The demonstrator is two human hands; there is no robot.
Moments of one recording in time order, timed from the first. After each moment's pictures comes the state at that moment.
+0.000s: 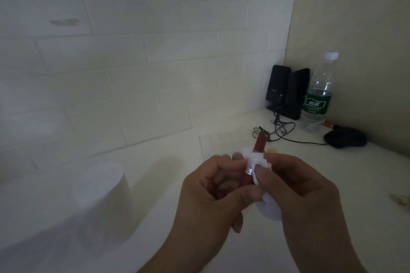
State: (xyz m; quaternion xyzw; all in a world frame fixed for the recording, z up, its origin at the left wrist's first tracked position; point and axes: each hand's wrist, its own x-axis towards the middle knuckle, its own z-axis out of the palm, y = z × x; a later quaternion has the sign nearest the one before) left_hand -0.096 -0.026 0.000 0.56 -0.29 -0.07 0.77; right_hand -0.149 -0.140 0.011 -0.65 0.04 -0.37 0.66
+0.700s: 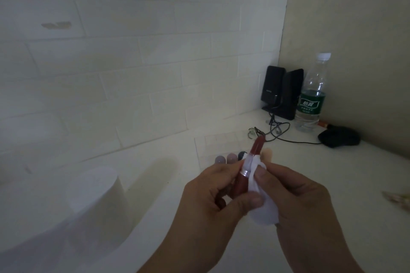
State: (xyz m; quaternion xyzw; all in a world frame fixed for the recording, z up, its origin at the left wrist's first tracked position) left_hand -0.090 -0.026 -0.008 0.71 -0.40 0.04 0.58; right_hand -0.144 -0.152 -0.007 -0.63 0.08 -0.31 0.71
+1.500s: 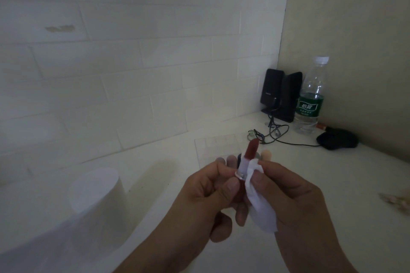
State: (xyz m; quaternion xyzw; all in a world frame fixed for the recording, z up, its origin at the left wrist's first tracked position) left_hand -0.084 -0.016 -0.001 0.53 -0.34 -0.24 0.74; right_hand -0.143 -0.151 -0.006 -0.63 -0.01 -0.32 0.71
